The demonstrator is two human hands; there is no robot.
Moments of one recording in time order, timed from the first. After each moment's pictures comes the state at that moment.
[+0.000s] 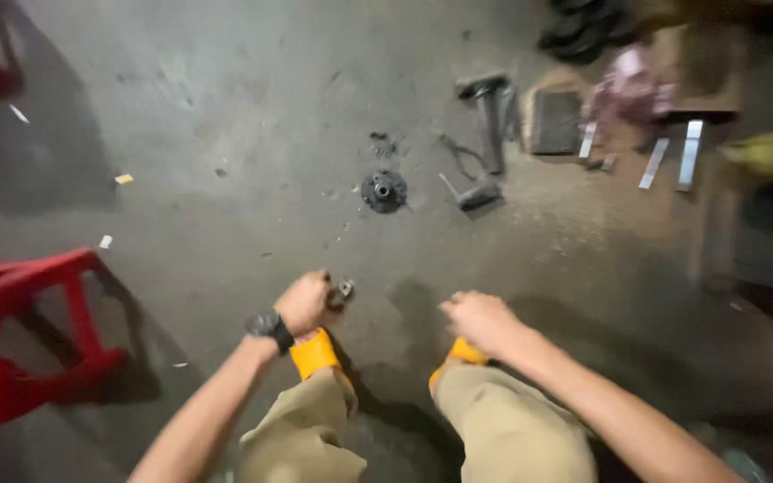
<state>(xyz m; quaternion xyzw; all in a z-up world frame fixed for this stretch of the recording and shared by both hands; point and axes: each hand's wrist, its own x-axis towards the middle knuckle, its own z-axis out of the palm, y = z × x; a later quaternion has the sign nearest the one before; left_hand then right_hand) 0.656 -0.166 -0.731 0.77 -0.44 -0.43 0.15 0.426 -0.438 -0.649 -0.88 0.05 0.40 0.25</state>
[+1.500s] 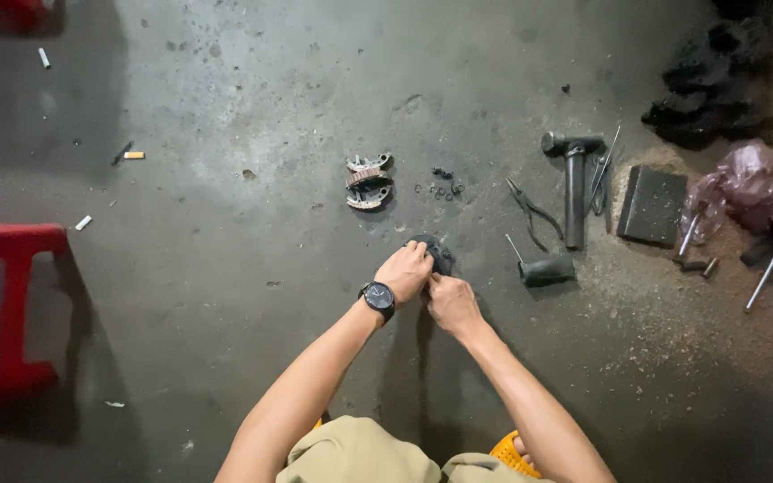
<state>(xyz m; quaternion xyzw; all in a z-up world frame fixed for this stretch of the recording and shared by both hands) 0.649 -0.300 -0.968 0.81 -0.55 -0.12 0.18 0.524 -0.413 -0.952 -0.95 0.07 0.00 0.31</state>
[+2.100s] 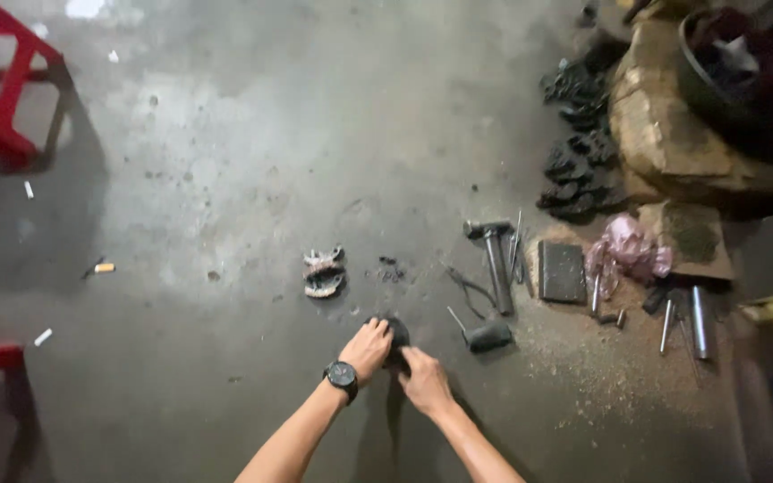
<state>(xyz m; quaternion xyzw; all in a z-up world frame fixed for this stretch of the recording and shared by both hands) 0.651 -0.311 -0.952 0.79 -0.59 -0.11 0.13 0.505 -0.423 -0.913 -0.92 0.20 -0.08 0.34</state>
